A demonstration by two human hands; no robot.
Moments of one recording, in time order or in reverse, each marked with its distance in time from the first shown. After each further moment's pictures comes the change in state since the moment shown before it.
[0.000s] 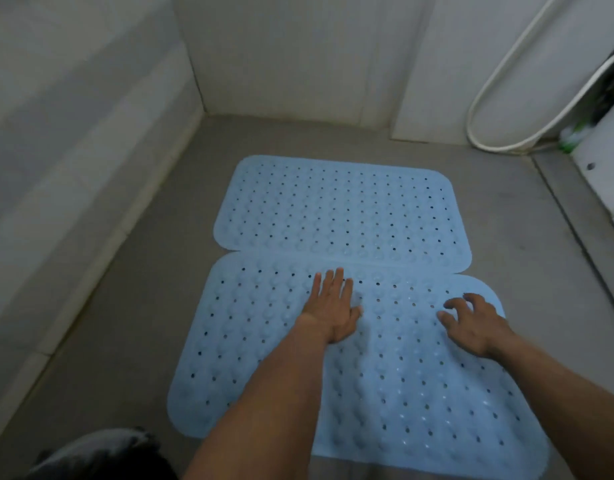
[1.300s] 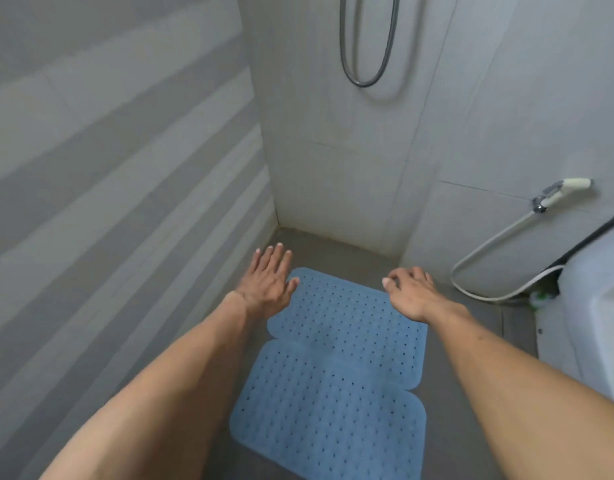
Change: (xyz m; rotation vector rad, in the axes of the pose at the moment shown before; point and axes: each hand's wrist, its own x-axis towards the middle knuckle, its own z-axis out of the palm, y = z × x) left_hand -0.231 0.038 -0.607 0.030 0.171 -0.381; right_hand -0.196 -0.155 -0.595 0.083 -0.040 -0.422
